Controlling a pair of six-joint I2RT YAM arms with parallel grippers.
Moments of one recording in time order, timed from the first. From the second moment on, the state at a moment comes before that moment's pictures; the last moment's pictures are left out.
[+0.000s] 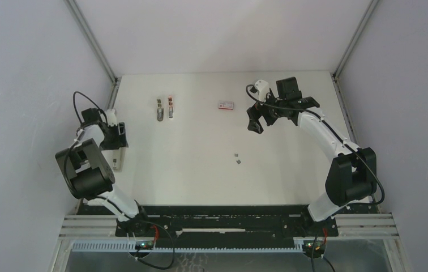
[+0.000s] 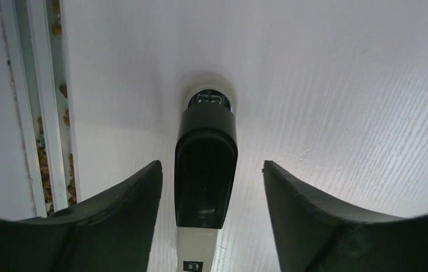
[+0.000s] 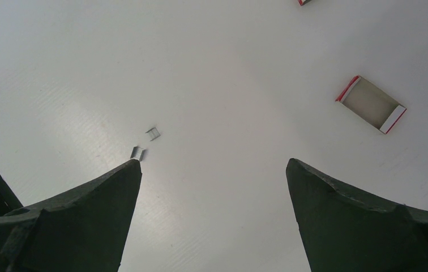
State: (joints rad) left arm 0.46 1.66 1.05 -0.47 0.16 0.26; right arm 0.29 1.57 1.31 -0.60 -0.51 -0.39
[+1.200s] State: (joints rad) left arm 0.21 1.62 1.08 -0.56 0.41 0.41; right arm 0.29 1.57 1.31 -0.62 -0.60 -0.39
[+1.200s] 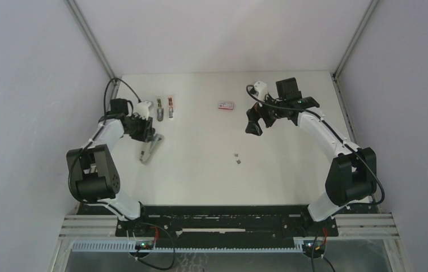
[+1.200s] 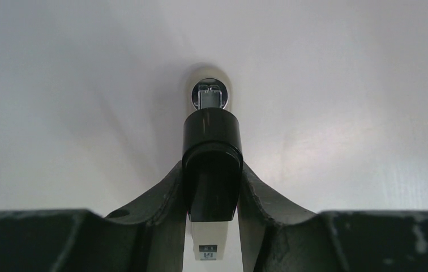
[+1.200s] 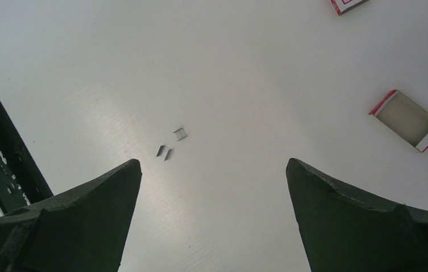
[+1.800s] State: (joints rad) left arm -0.29 1.55 1.14 -0.60 0.44 0.47; right arm 0.30 1.57 1.31 -0.66 -0.80 -0.40
